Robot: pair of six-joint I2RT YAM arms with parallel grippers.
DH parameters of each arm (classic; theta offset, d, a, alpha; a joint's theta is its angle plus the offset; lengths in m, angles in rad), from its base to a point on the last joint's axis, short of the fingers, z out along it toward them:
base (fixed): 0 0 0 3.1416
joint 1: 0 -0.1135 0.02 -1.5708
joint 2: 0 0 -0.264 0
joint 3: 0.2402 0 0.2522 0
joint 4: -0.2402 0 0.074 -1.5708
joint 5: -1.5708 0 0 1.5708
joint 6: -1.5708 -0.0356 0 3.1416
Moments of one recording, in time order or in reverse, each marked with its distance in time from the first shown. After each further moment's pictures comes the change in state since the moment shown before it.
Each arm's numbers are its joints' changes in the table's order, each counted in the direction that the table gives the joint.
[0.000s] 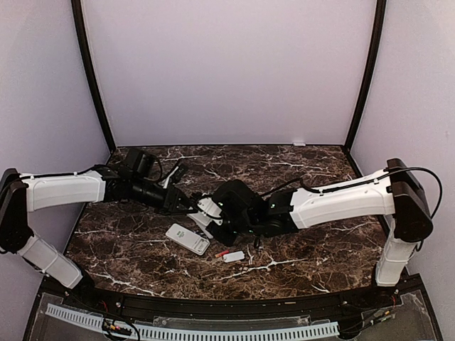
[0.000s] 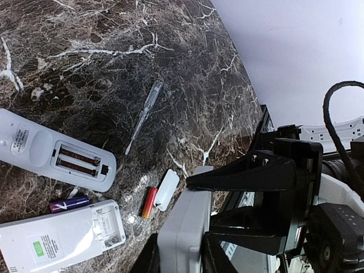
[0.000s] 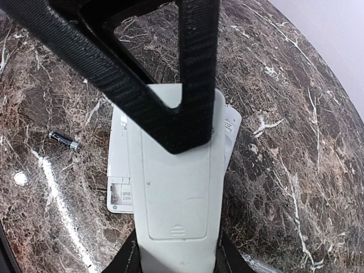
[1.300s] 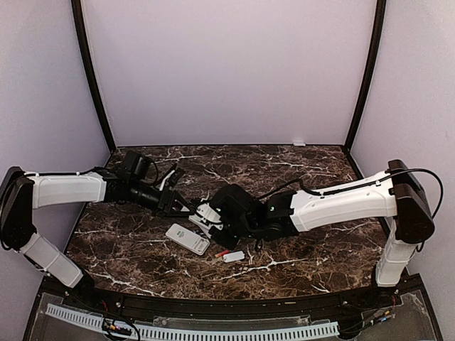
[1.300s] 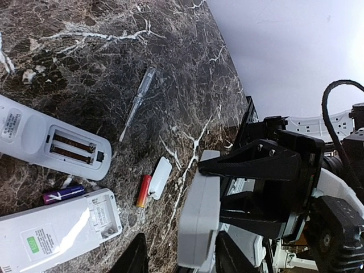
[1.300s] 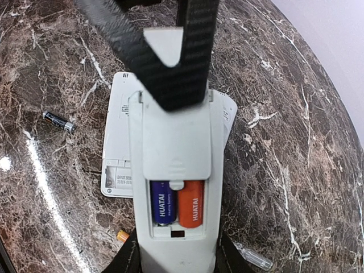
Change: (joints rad) left arm -0.056 -0.036 -0.037 0.028 -0.164 -0.013; right arm -0.034 0.006 0.010 -0.056 -0.063 0.045
